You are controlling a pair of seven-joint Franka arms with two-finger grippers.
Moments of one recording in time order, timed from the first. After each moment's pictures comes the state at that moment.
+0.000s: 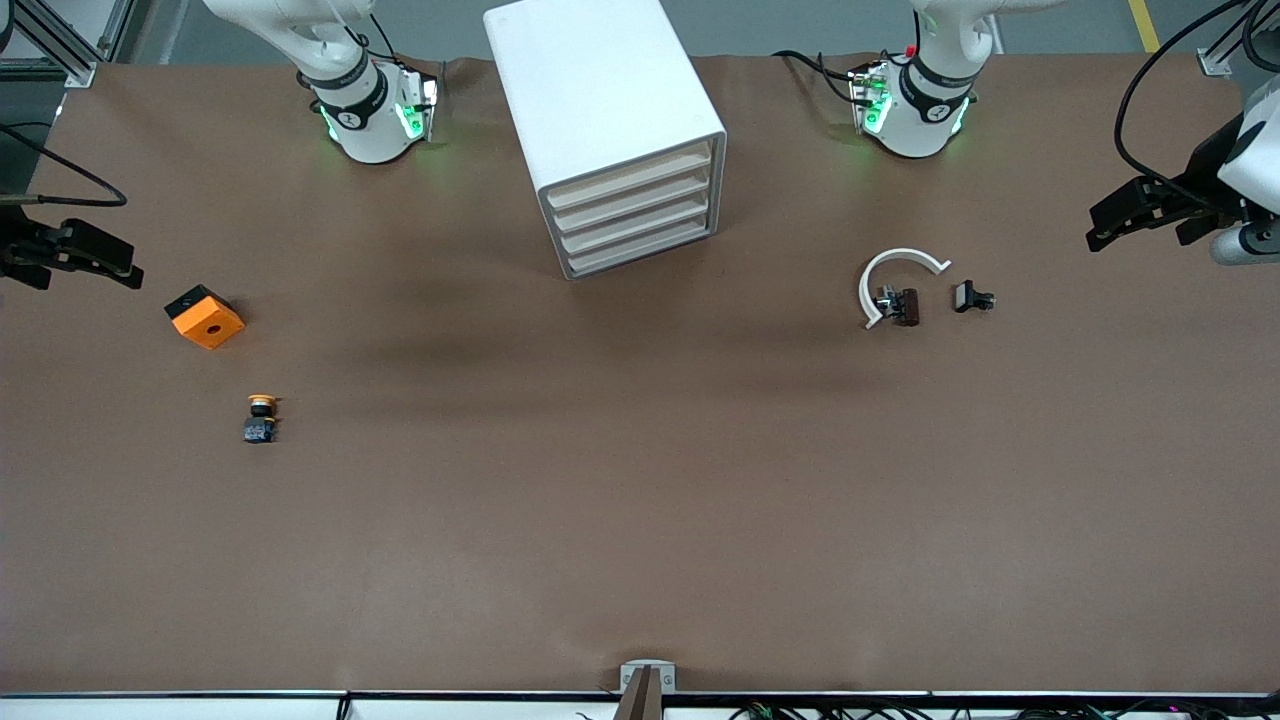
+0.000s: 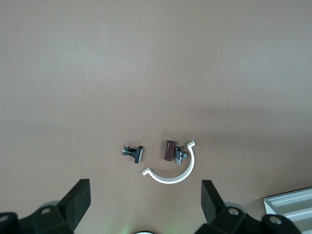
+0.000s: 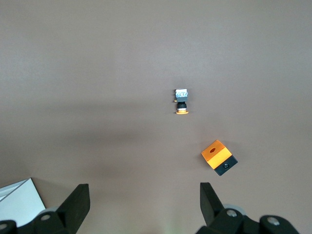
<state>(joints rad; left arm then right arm) 0.06 -0.07 -0.09 -1.64 0.00 1.53 -0.10 0.01 0.09 -0.05 -1.41 -0.01 1.45 -0.04</state>
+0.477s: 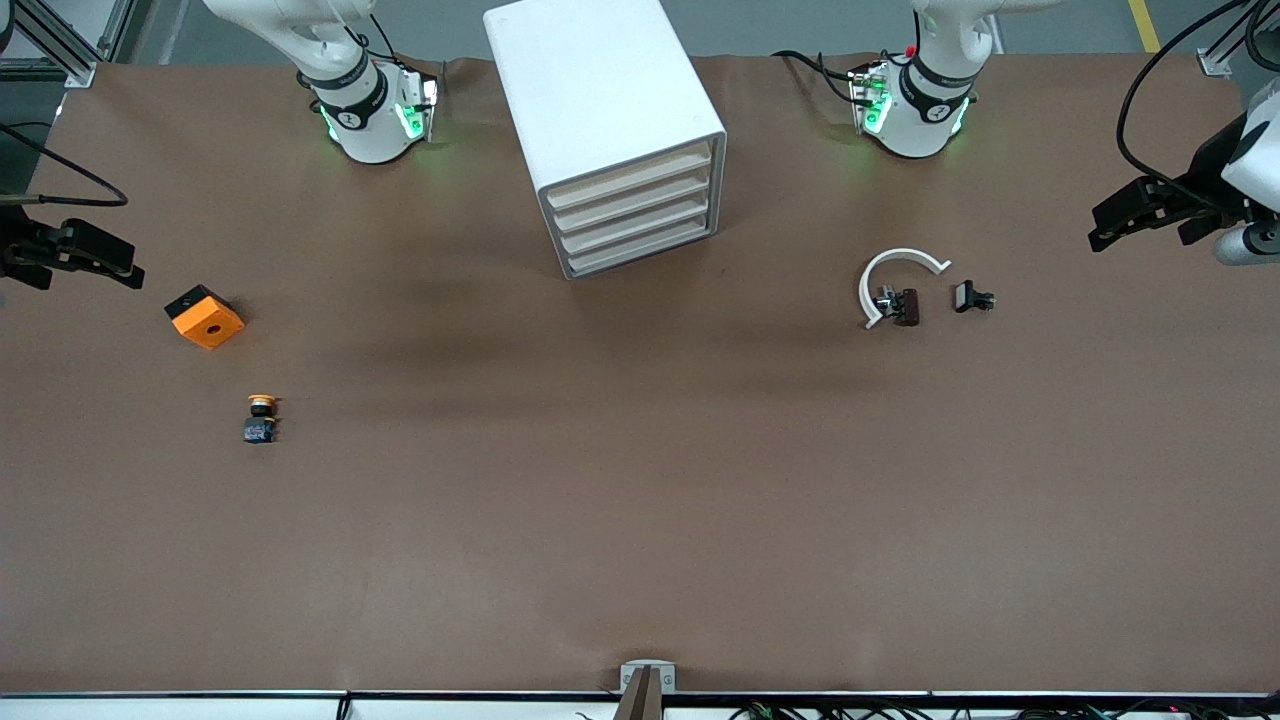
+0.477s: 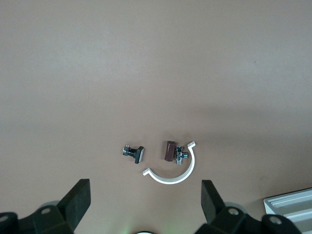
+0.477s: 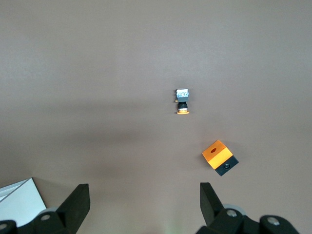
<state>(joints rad) 0.06 -0.06 -0.09 -1.62 0.00 1.53 -0.10 0.01 0.09 -0.05 -1.41 -0.01 1.45 -0.04</state>
